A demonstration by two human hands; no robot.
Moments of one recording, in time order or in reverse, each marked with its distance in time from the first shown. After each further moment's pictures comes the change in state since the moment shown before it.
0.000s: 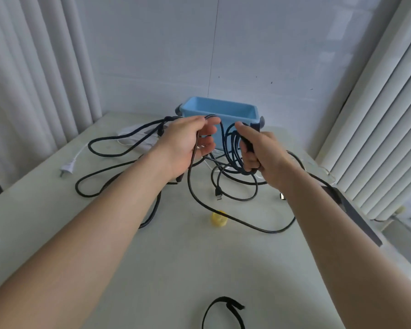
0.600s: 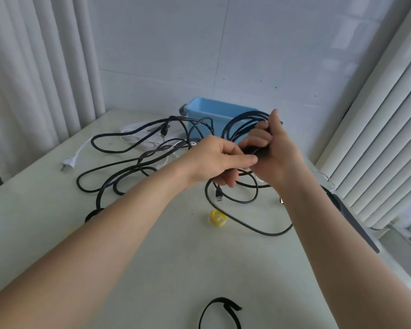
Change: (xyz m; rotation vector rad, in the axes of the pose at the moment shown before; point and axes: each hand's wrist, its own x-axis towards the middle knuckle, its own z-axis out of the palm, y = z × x) left_hand -0.025 -0.013 0.021 0.581 -0.312 0.085; right_hand 0.003 -0.010 0.003 0.996 -0.132 0.086
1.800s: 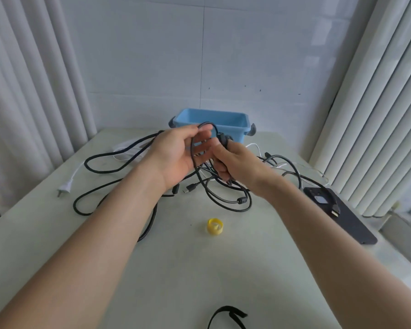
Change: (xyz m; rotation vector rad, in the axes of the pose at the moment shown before) left_hand 0.013 0.009 -0.035 -0.839 0.211 -0.067; right_hand -0.017 0.026 0.016 -1.225 -0.145 -0.196
